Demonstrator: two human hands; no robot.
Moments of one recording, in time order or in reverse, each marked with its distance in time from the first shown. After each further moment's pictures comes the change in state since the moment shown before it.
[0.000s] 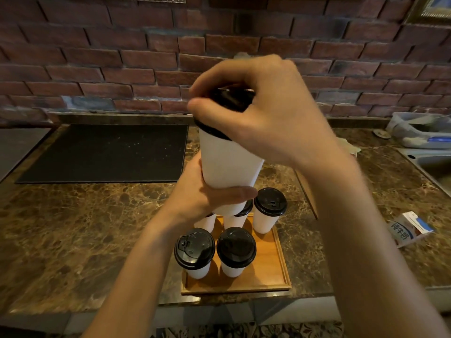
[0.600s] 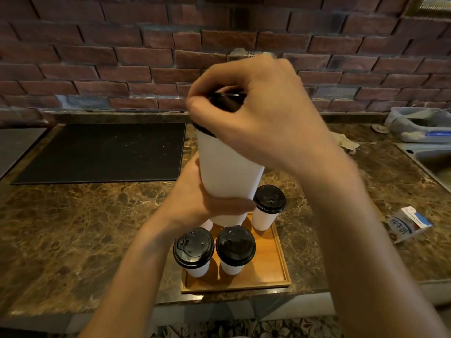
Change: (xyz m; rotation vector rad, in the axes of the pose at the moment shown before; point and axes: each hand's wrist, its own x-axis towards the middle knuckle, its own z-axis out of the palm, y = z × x) left_hand -0.004 0.000 -0.002 -0.016 -0.062 0.040; right_hand -0.003 -0.001 0.005 -0.053 0.014 0.001
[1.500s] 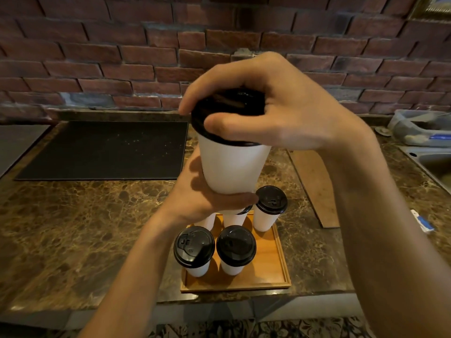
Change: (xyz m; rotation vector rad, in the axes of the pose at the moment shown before) left_hand 0.010 -0.007 0.000 0.046 0.004 0.100; right_hand 0.012 0.018 -0.018 0.205 -0.358 -0.184
